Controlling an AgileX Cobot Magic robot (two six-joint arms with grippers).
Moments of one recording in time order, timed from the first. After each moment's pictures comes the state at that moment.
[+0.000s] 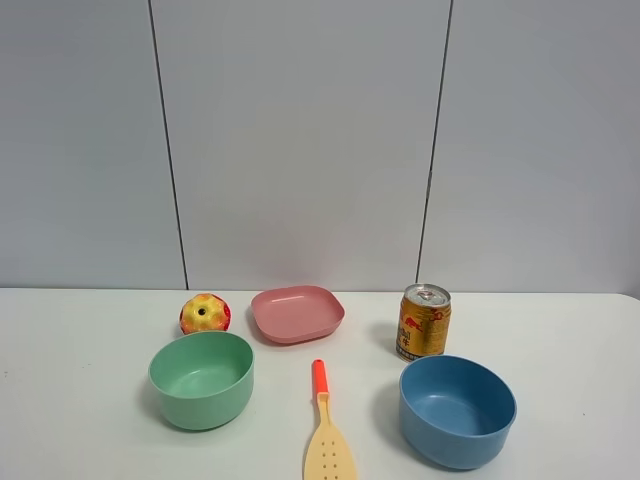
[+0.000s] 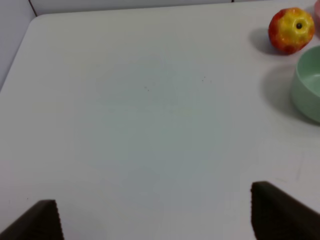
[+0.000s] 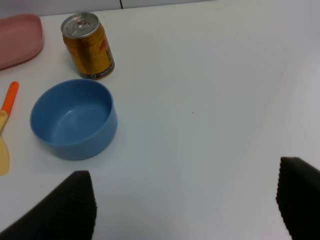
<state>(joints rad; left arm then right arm) 0.09 0.00 -0.49 0.02 1.07 -0.01 -0.01 0.00 -0.49 0.01 1.07 0.03</state>
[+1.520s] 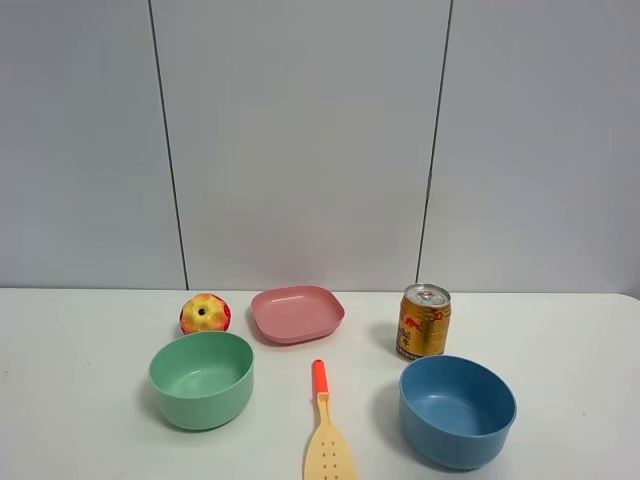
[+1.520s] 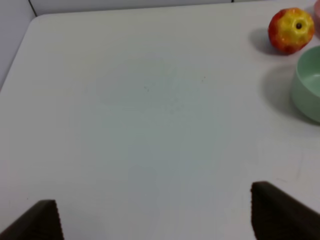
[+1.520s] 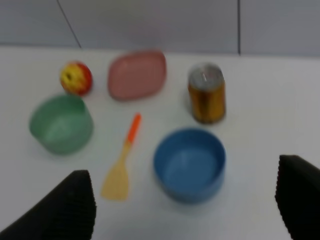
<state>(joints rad) 0.09 0.00 -0.49 0.02 1.07 -0.01 -0.01 0.30 -0.74 0.39 1.00 -0.22</state>
